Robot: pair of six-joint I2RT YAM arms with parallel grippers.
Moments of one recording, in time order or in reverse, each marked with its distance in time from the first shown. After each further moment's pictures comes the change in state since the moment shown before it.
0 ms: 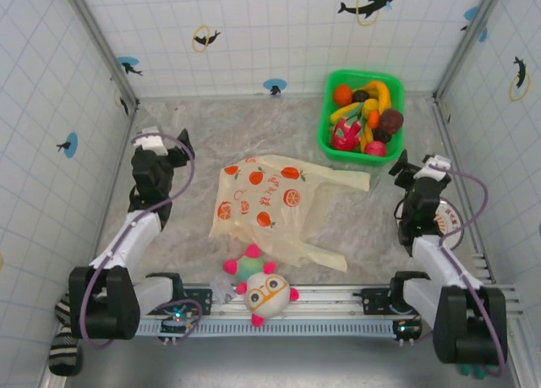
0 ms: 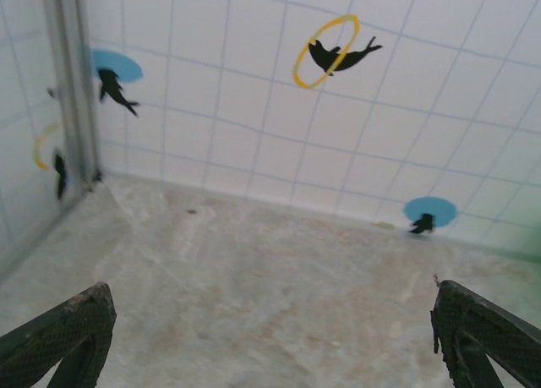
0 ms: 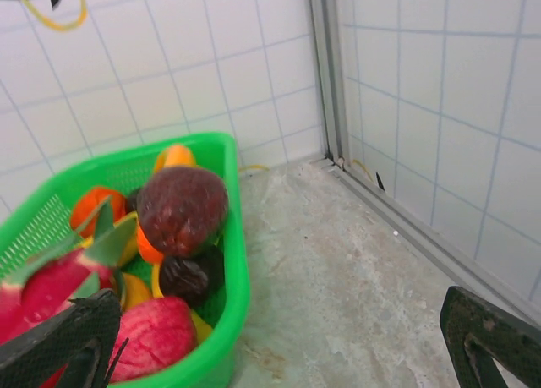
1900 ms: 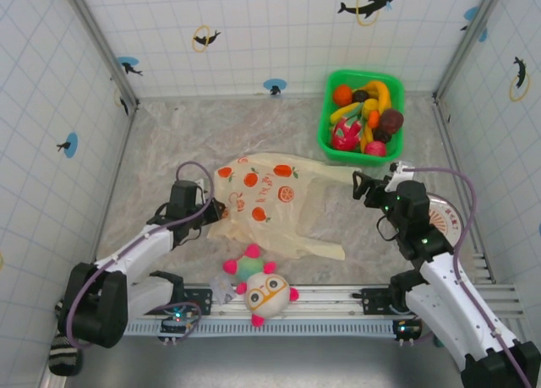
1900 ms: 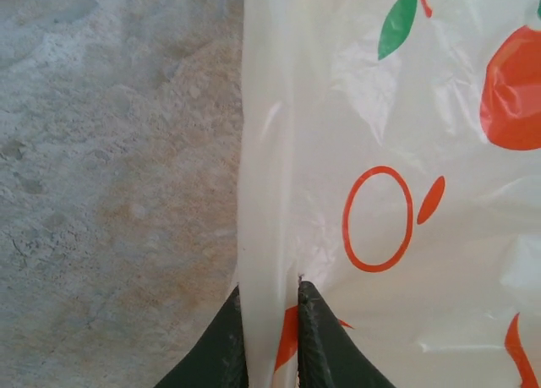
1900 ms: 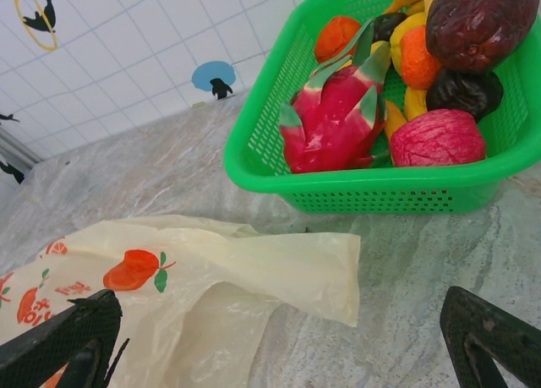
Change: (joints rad) left arm -0.242 -0.029 -0.187 -0.528 0.265 -0.287; right arm 0.343 -0.303 0.159 -0.703 -0.255 0.195
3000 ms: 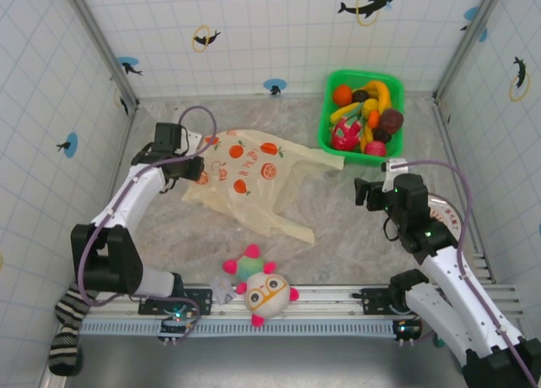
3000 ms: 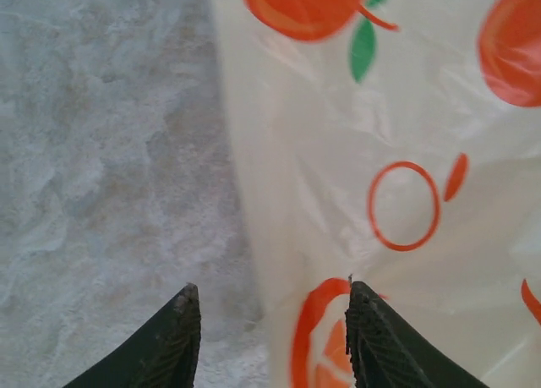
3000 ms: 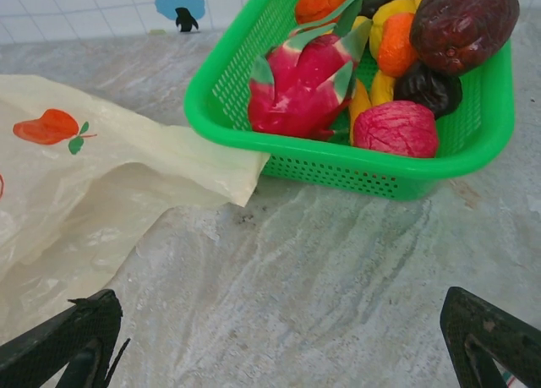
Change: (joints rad) left arm 0.174 0.333 0.661 -0.484 -0.190 0.710; right arm 0.012 0.045 0.119 -0.229 0.055 -0.243
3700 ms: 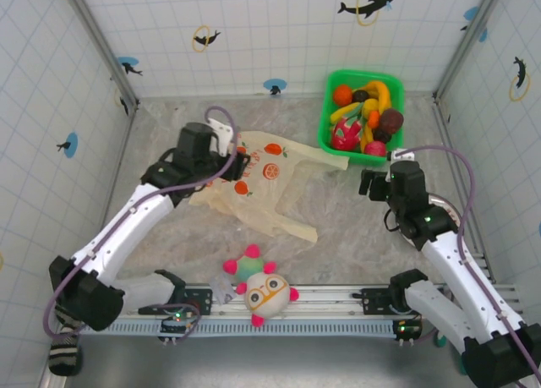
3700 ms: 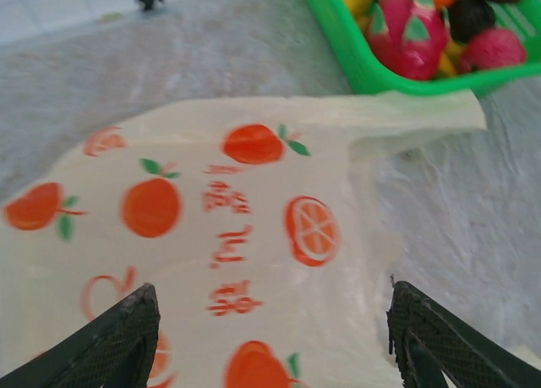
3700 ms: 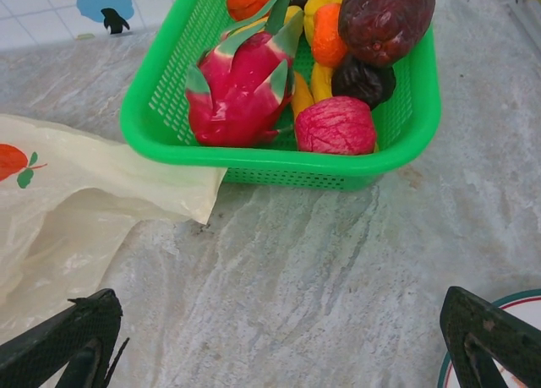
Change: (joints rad) left arm -0.470 -0.198 0.047 0.061 -0.007 -0.279; right arm 0.001 0.122 0.135 -0.104 0.119 0.117
